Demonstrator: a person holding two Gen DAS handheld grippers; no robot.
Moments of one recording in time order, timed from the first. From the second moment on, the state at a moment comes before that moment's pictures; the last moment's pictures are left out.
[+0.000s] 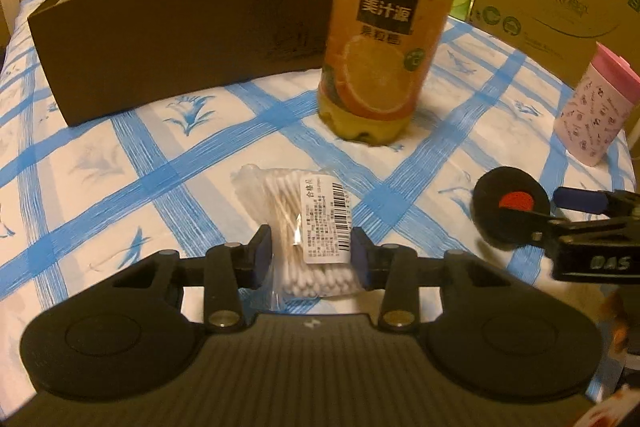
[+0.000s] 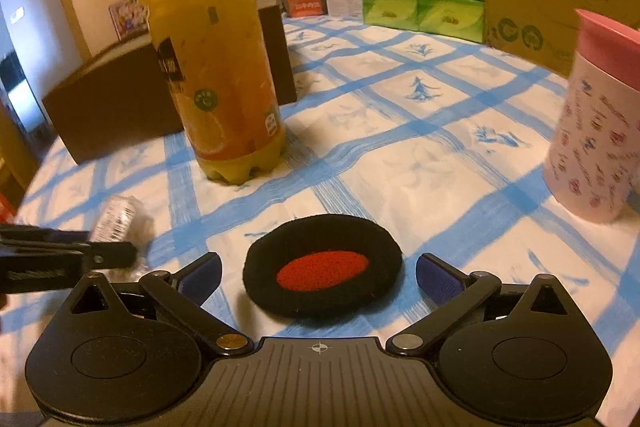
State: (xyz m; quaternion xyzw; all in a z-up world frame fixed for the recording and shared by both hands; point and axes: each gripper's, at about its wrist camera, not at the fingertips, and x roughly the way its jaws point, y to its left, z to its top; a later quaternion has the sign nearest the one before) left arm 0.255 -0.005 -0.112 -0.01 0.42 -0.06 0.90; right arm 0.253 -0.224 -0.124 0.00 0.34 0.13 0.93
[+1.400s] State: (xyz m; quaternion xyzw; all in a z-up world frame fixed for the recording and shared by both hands) left arm 0.240 0.000 -0.110 0.01 0.42 -0.07 0.90; right arm 0.230 -0.182 -0.116 -0.08 0.32 0.16 0.93
